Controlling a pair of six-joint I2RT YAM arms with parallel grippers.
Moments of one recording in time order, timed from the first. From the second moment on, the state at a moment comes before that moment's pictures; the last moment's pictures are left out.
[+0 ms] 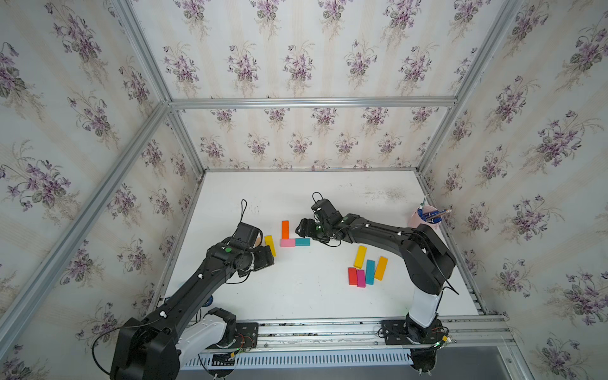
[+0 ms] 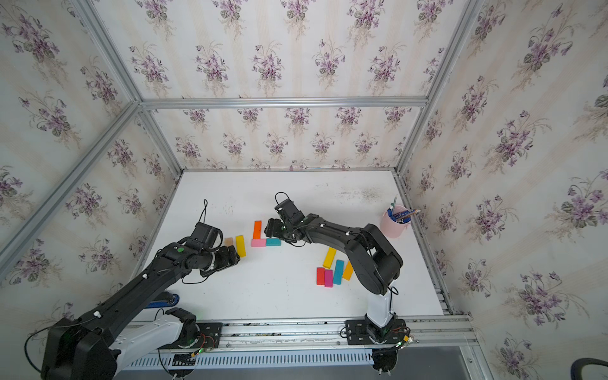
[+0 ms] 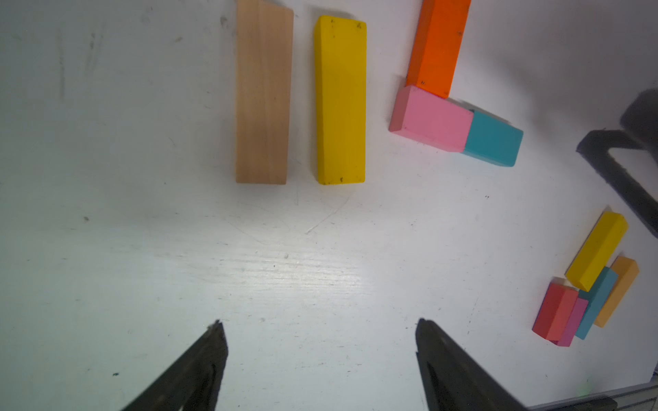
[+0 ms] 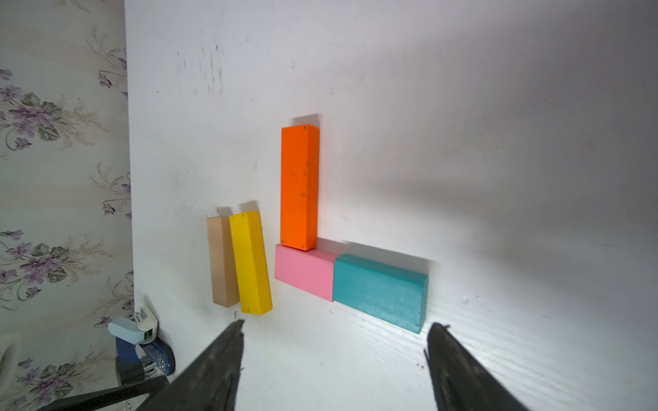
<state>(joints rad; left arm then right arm) -0.33 1.07 0.71 -0.81 0.11 -0.67 0.78 1.84 1.24 -0.28 -0.15 0.84</state>
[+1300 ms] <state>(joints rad) -0.34 1.68 0.93 -0.72 -0.01 -0.59 0.82 1.48 0.96 -0.35 0.03 0.84</state>
